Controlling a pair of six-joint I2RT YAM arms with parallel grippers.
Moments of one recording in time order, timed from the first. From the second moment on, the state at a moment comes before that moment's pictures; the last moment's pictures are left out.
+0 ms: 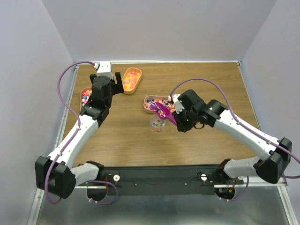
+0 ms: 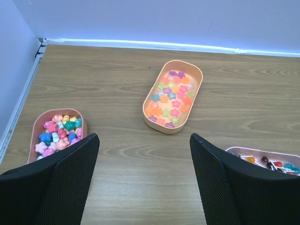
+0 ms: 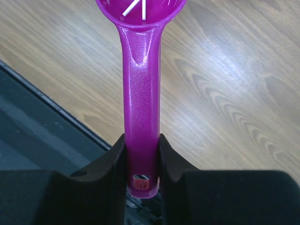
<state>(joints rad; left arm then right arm) -0.34 1.16 0.98 -0.04 -0.37 -0.15 0.77 1.31 1.21 -0.95 -0.04 0.05</state>
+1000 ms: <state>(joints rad) -0.34 1.17 0.98 -0.05 -0.41 -0.14 0.91 1.26 1.14 -1.09 -0.06 0.34</state>
